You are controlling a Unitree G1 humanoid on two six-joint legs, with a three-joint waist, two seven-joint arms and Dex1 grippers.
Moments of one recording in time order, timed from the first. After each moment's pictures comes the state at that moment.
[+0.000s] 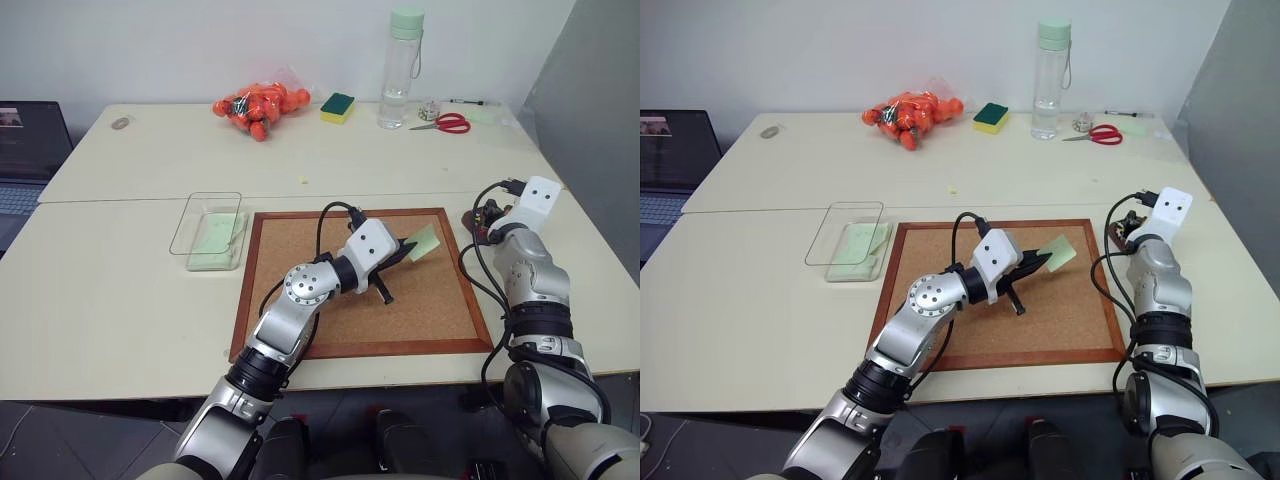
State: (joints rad) left arm -0.52 0.11 -0.36 0.07 -0.04 0.14 -0.60; right arm -0.72 -0.29 -0.34 0.52 0.26 0.36 -0.11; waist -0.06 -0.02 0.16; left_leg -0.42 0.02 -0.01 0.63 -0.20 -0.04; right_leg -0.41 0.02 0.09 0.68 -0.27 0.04
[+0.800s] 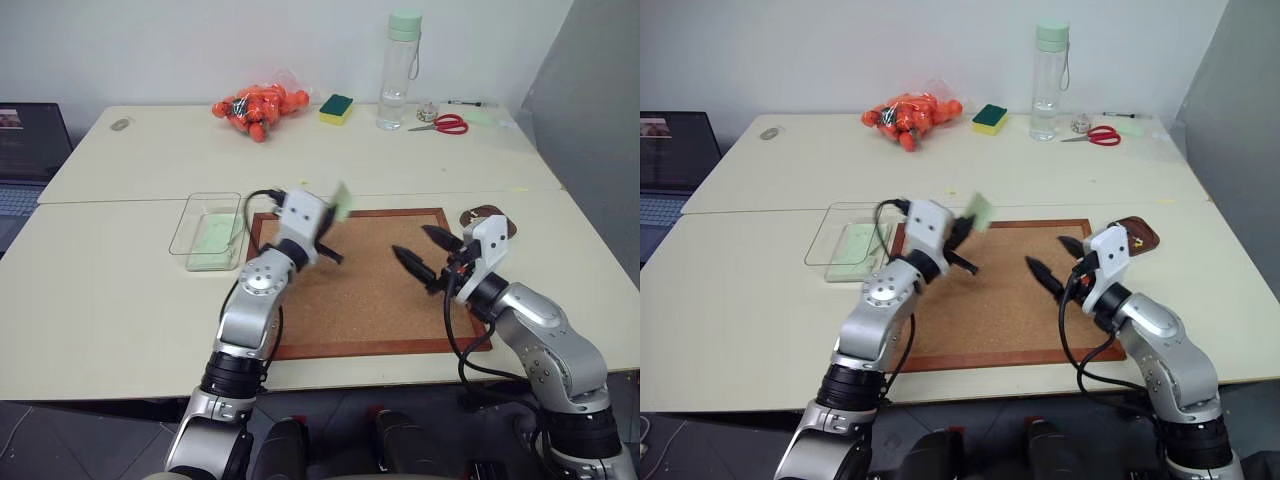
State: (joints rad) left arm -0.45 0.13 -0.02 -0.05 -0.02 0.35 -0.22; right arm -0.18 -0.41 0.00 -0.48 0.54 0.55 0.50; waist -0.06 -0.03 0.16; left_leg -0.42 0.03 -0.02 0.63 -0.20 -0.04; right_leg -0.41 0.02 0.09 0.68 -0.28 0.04
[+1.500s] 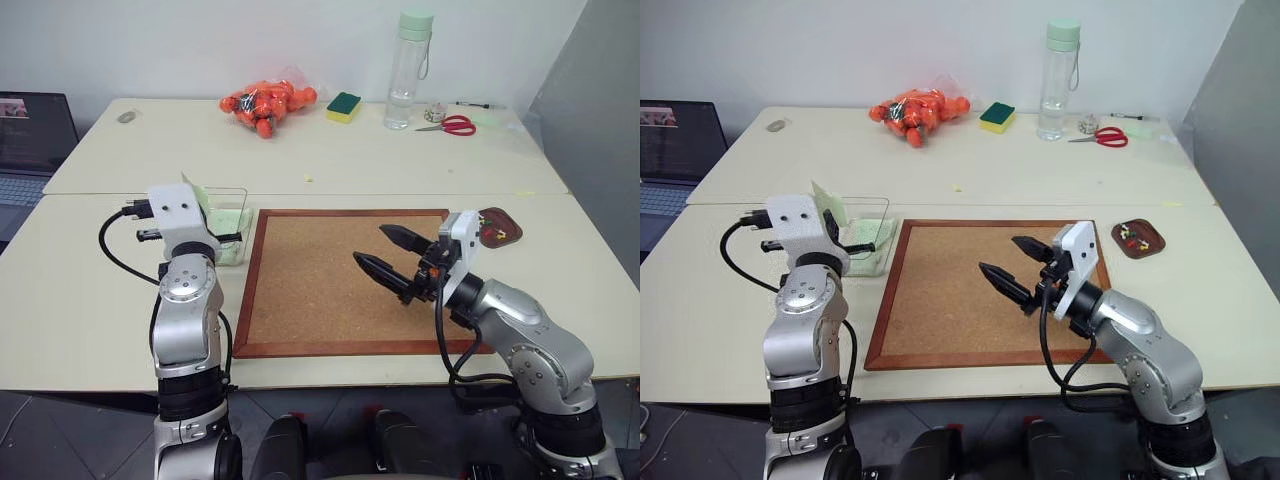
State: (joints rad) left arm -0.40 0.14 0.23 -0.23 0.04 0.62 0.13; right arm -0.26 -0.35 0.06 -0.53 0.61 0.61 0.50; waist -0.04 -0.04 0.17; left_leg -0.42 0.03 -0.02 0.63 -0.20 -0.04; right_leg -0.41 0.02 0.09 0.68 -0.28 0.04
